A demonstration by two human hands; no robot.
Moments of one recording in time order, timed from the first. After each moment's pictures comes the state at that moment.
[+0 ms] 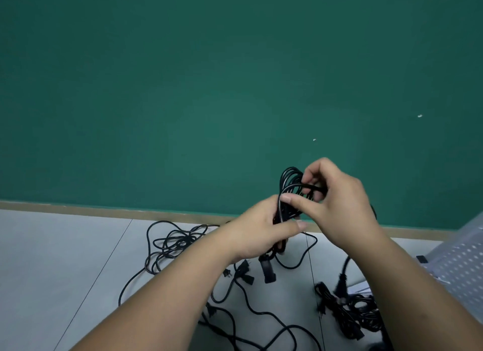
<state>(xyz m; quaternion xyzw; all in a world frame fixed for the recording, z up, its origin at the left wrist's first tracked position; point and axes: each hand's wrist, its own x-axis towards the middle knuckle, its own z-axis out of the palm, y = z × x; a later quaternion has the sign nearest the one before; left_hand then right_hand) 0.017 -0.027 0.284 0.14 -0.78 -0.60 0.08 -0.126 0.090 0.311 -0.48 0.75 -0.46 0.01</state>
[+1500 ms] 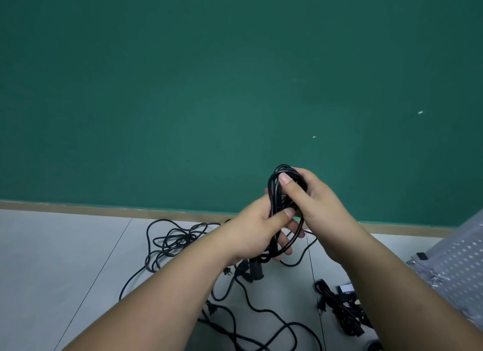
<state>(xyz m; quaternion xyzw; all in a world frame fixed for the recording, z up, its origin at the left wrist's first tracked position) 0.024 -0.023 0.287 0.16 -0.74 -0.65 0.07 -0.096 0.073 0.307 -0.33 0.64 -0.61 0.33</state>
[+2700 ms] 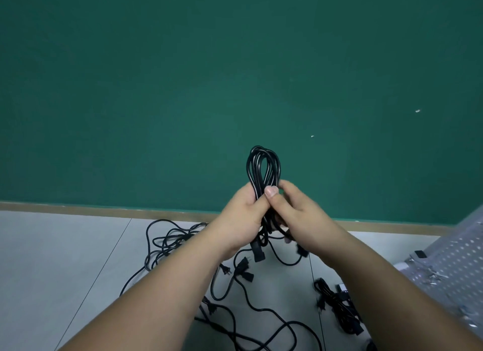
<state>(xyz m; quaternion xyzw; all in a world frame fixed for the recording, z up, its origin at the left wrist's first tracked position) 0.023 -0.034 0.288 0.20 -0.70 -0.66 0.18 -0.091 0.072 0.294 -0.41 0.70 -0.47 0.33</state>
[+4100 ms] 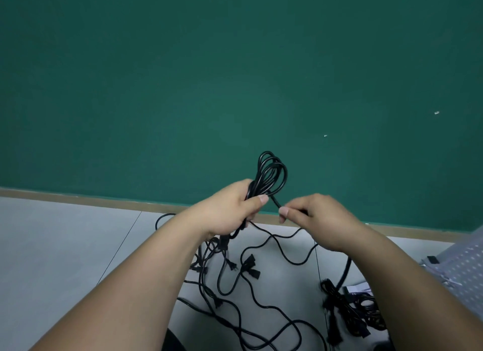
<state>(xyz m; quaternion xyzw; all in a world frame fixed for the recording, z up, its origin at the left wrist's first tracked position) 0.056 -0.086 0.287 0.21 -0.83 -0.52 0.07 -0.124 0.071 0.284 -0.52 0.79 -0.23 0.21</state>
